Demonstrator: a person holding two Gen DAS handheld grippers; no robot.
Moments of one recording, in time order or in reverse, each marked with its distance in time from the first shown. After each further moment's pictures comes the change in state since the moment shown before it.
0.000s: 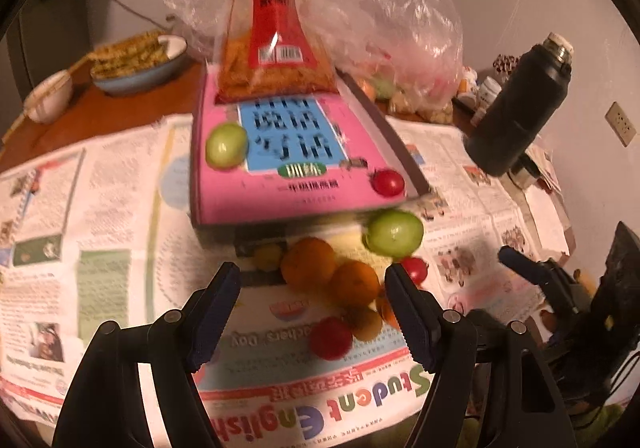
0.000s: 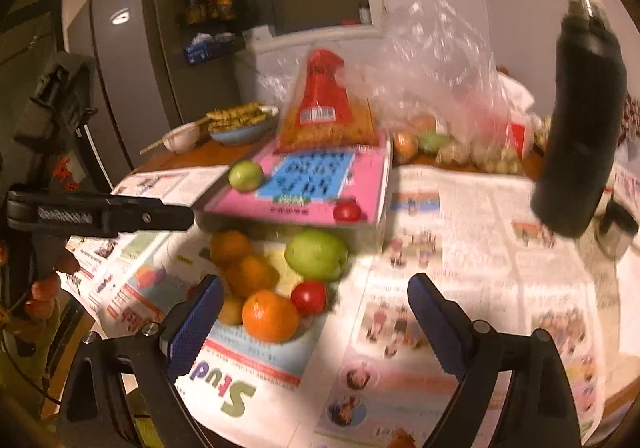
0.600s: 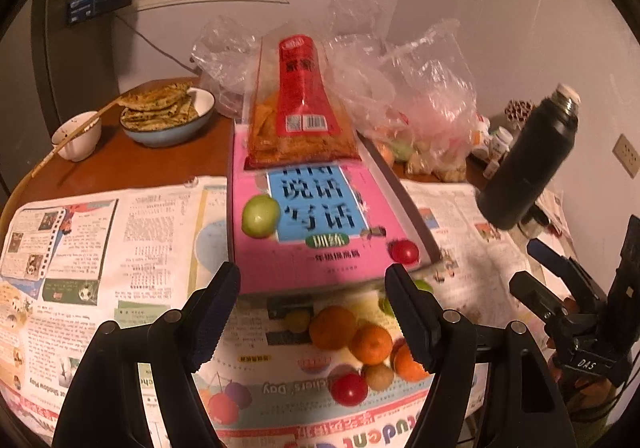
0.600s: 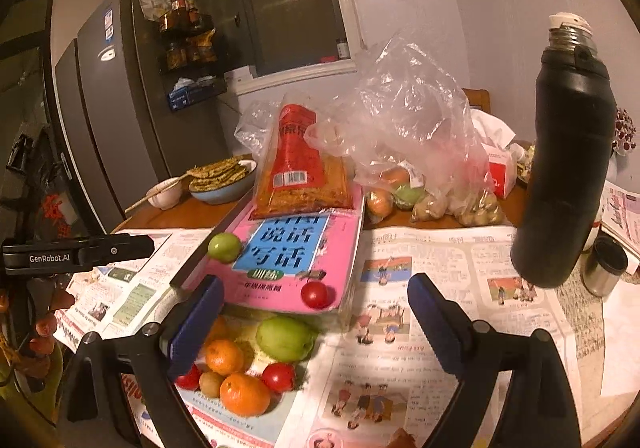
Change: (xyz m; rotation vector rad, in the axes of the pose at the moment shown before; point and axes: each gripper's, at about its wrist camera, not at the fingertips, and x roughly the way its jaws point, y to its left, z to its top) left arm -0.032 0.007 0.029 -0.018 -0.170 0.066; right arm -0.018 -0.025 0.055 0.032 -0.146 -0.028
